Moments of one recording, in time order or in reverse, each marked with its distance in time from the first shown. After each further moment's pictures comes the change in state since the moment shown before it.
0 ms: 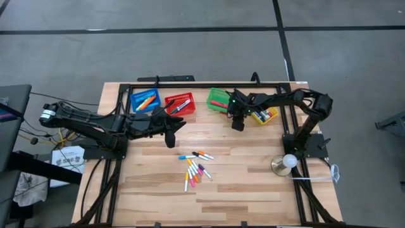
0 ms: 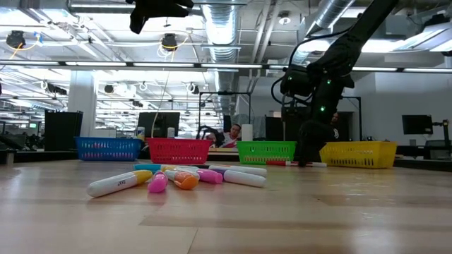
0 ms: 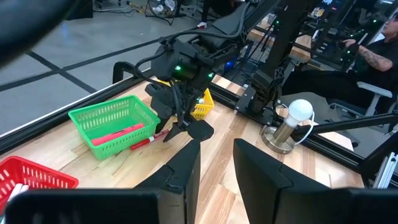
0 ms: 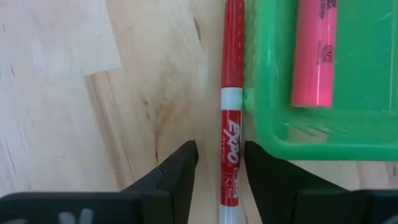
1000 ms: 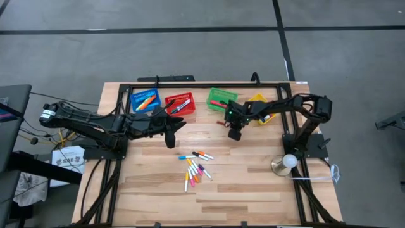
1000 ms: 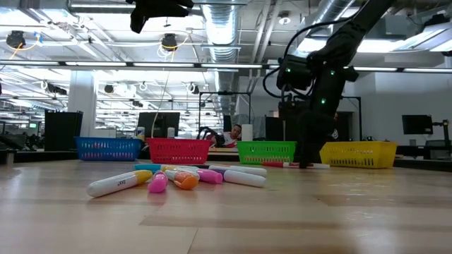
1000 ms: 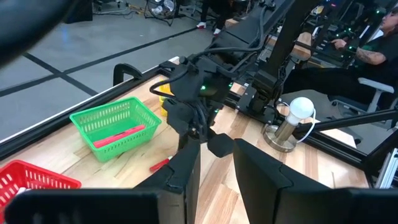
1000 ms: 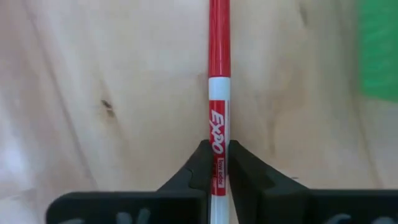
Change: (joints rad) left arm 0.000 0.000 0.000 0.001 0.001 0.024; right arm 0.194 -0.012 -0.001 -0.064 -0.045 0.295
